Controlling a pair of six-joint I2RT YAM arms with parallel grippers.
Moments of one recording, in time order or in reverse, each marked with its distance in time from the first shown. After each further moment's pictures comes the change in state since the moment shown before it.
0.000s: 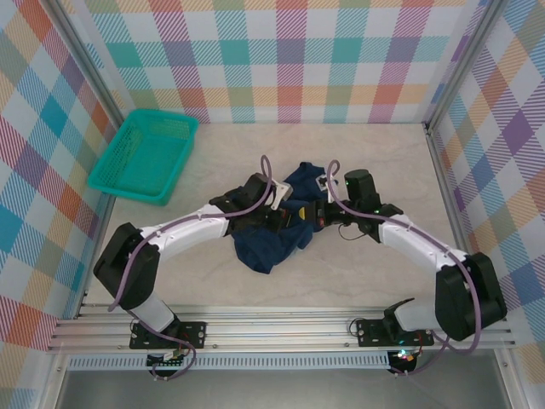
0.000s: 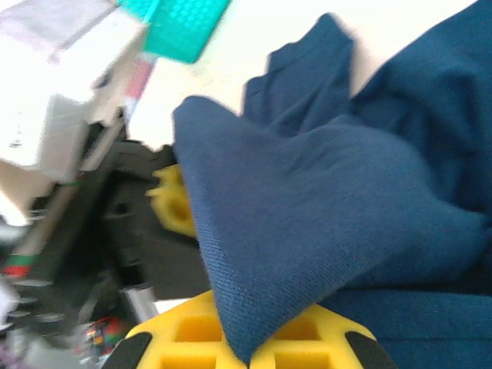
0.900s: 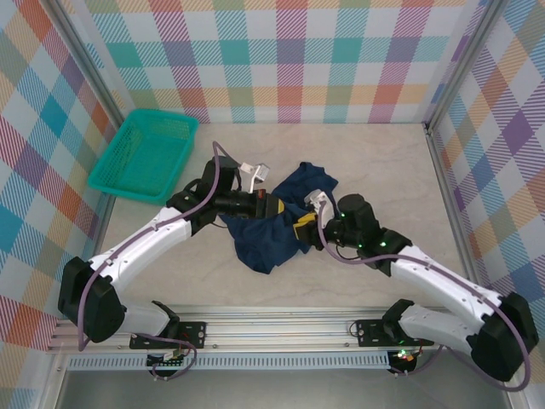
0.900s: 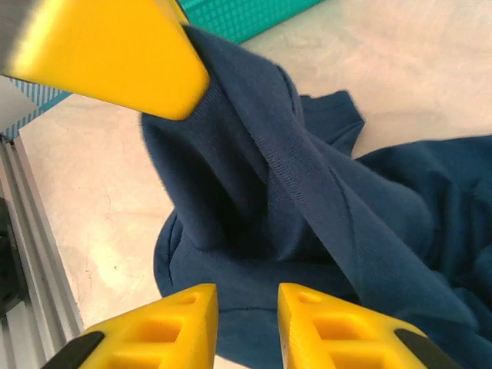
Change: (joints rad) left arm 0.125 -0.256 -0.009 -0.022 0.400 -0.318; right arm 0.280 -0.254 -0.105 0.018 0.342 -0.280
